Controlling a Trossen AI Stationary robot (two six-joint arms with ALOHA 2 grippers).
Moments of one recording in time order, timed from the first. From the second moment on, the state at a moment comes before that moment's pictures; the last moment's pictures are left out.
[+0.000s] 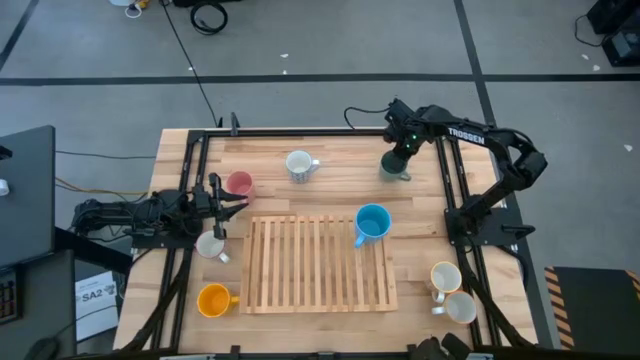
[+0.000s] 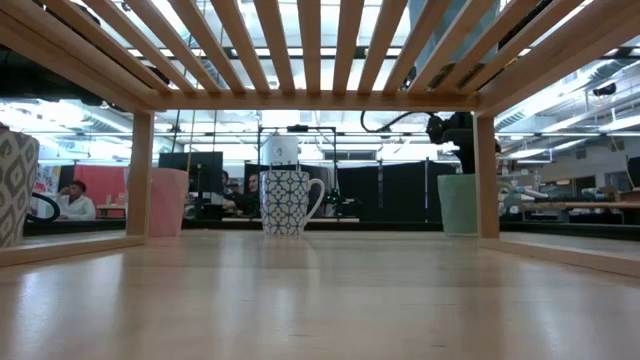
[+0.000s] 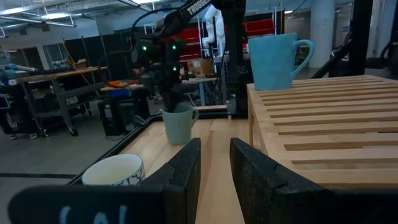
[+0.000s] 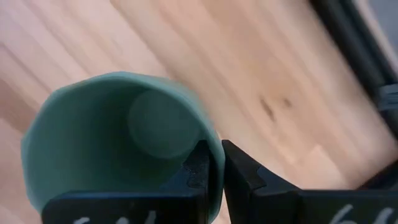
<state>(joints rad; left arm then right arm) -0.04 0.01 0.01 0.10 -0.24 0.12 -0.80 1.52 1.09 -0.92 0.01 -0.09</state>
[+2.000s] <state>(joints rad) 0.27 1.35 1.24 -0.06 -0.48 0.06 -0.66 1.52 1.44 -0.86 0.14 0.27</state>
